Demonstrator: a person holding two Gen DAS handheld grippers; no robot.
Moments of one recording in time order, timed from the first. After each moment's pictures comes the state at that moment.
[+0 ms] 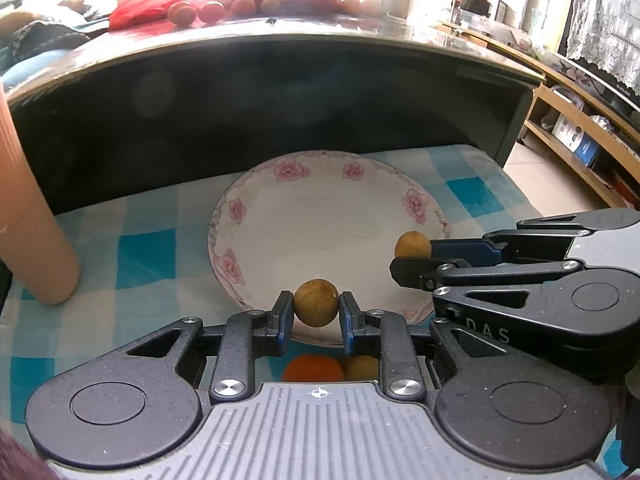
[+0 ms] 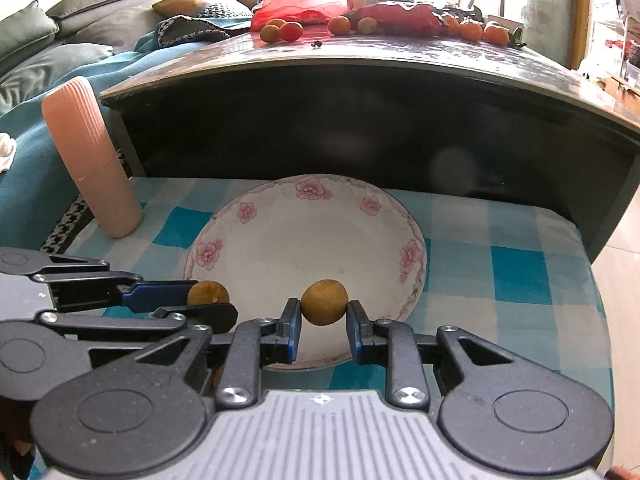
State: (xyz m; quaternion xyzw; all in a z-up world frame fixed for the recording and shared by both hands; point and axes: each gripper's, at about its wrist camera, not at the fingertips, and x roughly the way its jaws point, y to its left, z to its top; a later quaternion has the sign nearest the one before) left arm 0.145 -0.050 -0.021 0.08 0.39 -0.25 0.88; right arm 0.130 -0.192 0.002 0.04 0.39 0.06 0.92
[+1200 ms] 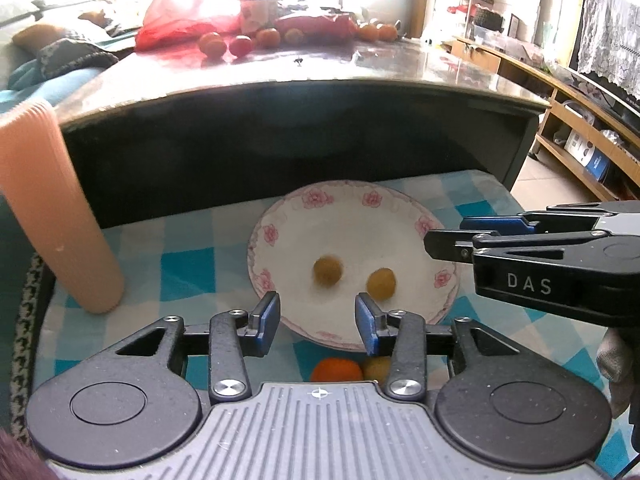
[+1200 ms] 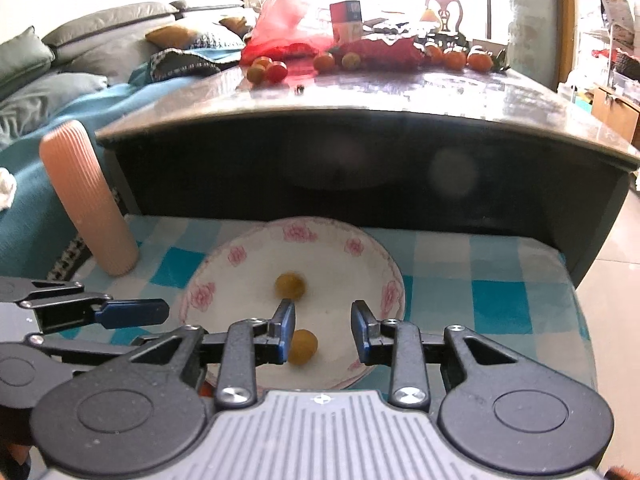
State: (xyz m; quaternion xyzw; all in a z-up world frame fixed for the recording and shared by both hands) left arm 0.134 -0.033 0.014 0.08 0.38 -0.22 0.90; right arm 0.129 -0.205 0.029 0.05 0.35 0.05 0.93
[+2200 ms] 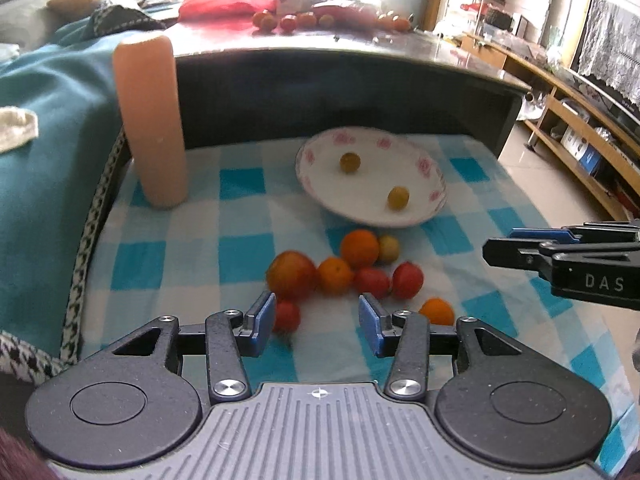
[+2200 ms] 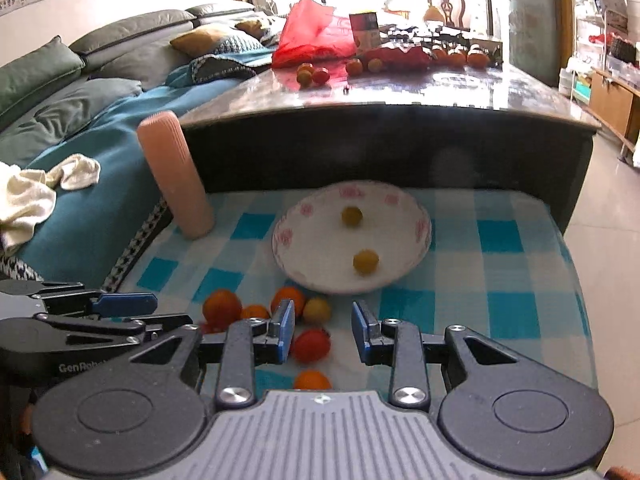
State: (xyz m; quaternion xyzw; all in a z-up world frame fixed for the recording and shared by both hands) left arm 0.052 0.040 0.019 0.05 0.41 -0.20 0.89; right arm 0.018 -0.173 0.060 0.08 0.36 0.07 0.93
